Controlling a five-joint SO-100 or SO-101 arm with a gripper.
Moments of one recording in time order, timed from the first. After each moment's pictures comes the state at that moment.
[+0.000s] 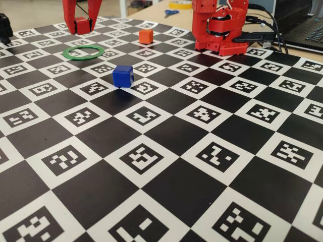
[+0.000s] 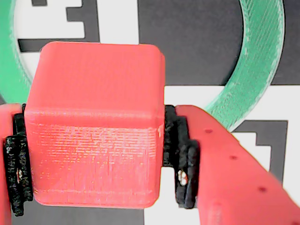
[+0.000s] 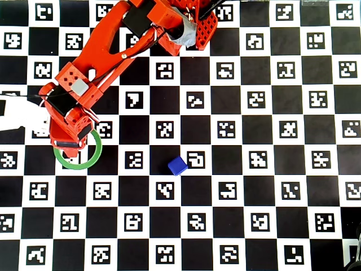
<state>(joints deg) 45.1 65.7 72.8 72.7 -42.6</state>
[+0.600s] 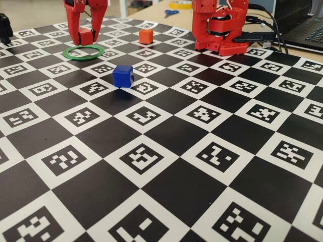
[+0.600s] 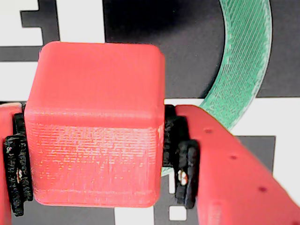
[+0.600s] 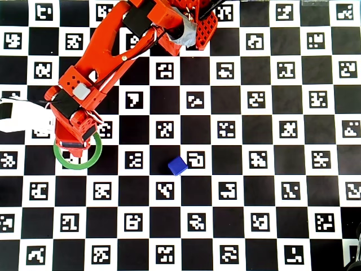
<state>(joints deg) 44.6 65.7 81.4 65.7 -42.5</state>
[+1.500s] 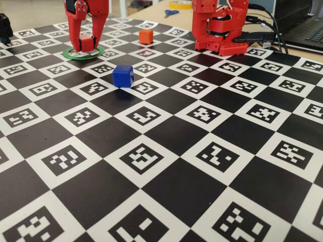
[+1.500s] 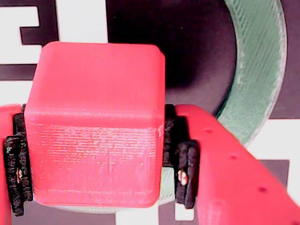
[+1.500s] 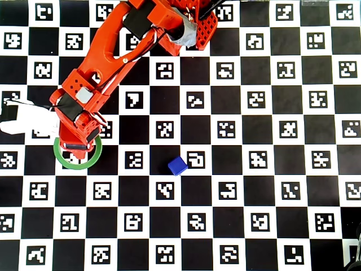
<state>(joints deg) 44.4 64.3 84.6 60.7 -41.9</state>
